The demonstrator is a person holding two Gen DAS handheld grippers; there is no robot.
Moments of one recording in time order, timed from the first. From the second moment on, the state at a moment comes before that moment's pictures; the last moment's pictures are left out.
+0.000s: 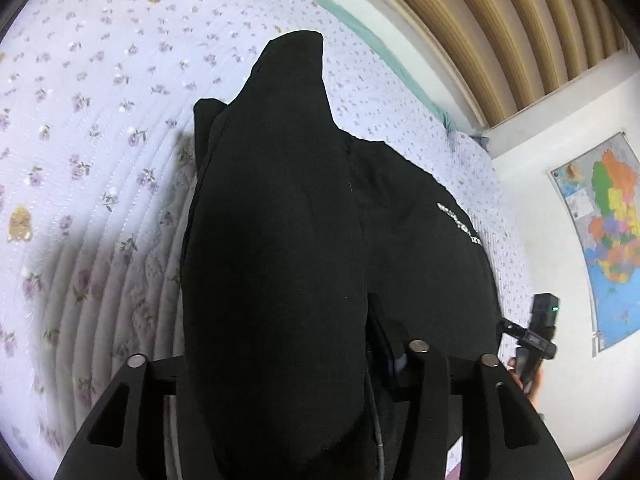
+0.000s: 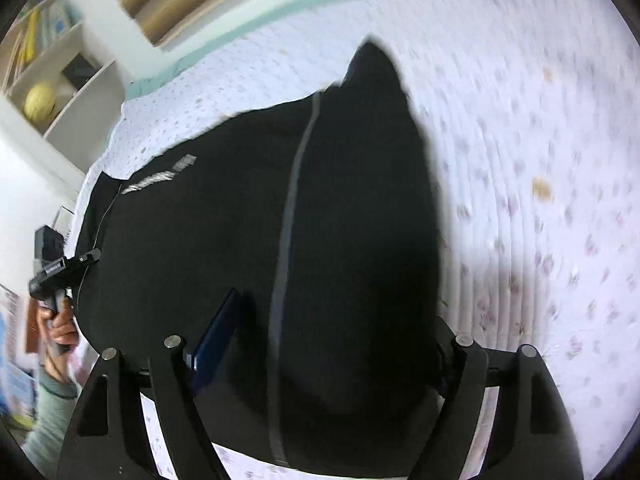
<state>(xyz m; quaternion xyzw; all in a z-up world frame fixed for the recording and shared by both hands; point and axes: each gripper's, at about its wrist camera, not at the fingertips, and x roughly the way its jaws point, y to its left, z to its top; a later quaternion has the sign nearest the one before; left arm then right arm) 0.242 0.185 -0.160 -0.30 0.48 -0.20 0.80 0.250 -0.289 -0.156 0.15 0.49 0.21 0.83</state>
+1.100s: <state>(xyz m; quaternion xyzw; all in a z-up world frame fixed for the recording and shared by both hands) 0.116 0.132 -0.008 -0.25 0.37 -0.31 0.84 0.061 -0.322 -0.044 0.13 0.38 0.32 0.86</state>
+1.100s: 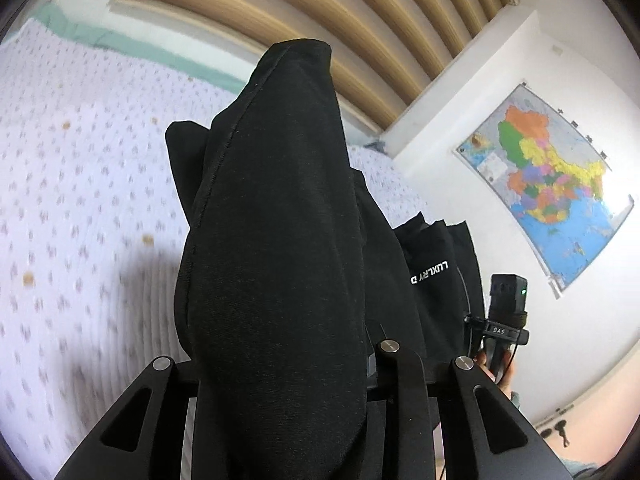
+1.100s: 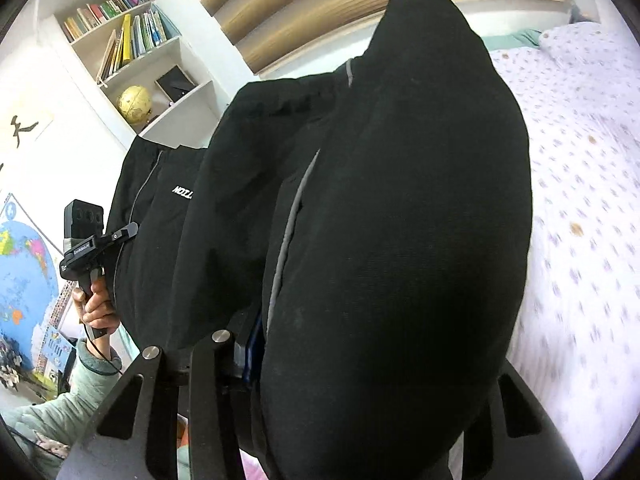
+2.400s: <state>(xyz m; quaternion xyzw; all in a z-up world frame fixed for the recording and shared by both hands) 0.068 0.064 -0.150 -0.09 0.44 -0.12 0.88 0.033 -0.206 -0.150 0.02 0.47 0.07 0.88</state>
